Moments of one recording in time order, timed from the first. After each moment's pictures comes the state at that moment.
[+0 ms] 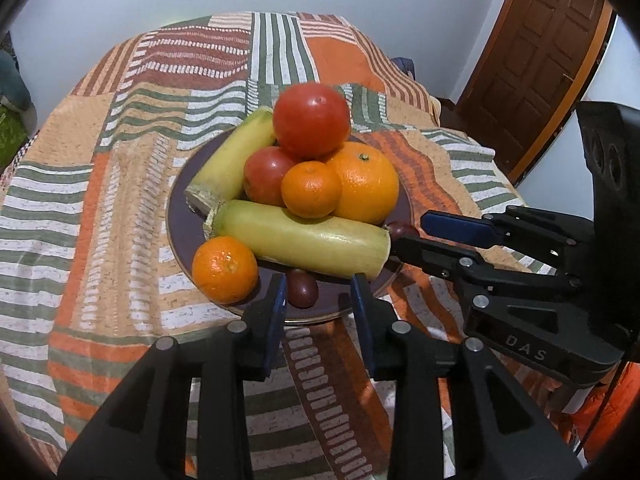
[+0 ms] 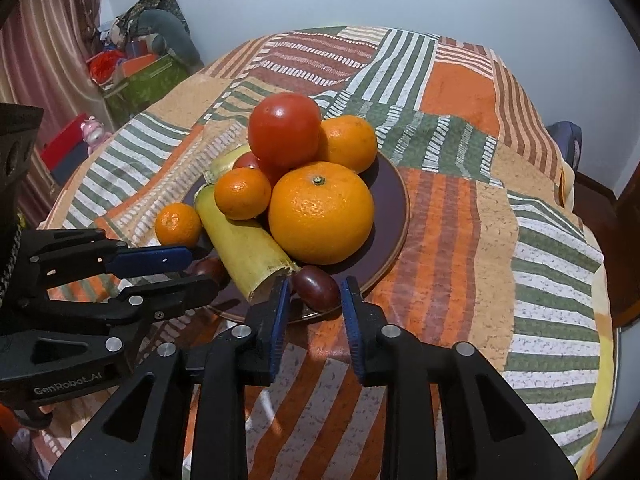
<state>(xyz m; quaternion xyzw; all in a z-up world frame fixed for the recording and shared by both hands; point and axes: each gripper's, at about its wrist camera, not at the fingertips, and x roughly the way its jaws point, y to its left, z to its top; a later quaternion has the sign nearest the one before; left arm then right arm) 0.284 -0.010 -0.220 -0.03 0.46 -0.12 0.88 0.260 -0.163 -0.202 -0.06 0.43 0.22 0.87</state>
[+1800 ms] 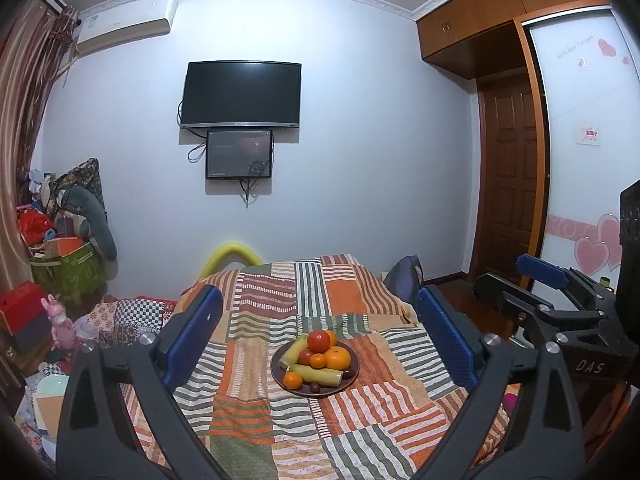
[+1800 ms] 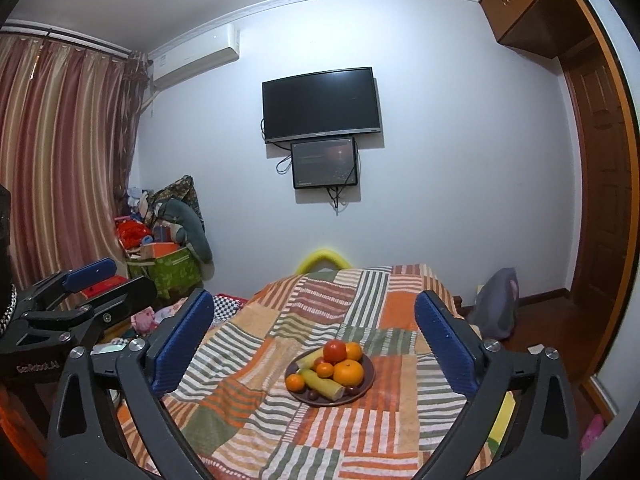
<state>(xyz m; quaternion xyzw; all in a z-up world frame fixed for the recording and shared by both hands) -0.006 -0.019 0.030 0.00 0.09 -0.04 1.00 0.008 -0.190 0.017 0.02 0.08 0.17 0.98</state>
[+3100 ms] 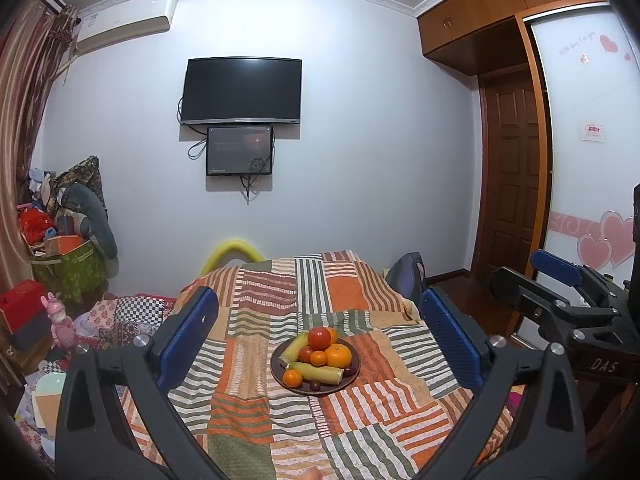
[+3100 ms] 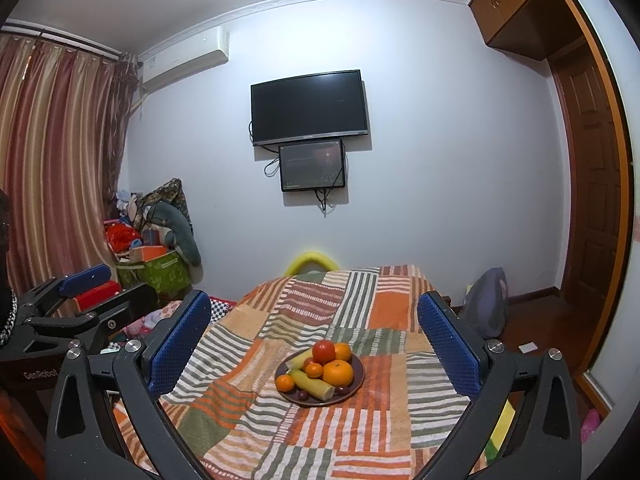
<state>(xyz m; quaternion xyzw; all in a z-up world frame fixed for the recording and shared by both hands) 0.001 -0.020 0.022 0.00 0.09 -0.04 0.99 0.000 -0.193 0.023 0.02 0.08 0.15 0.99</state>
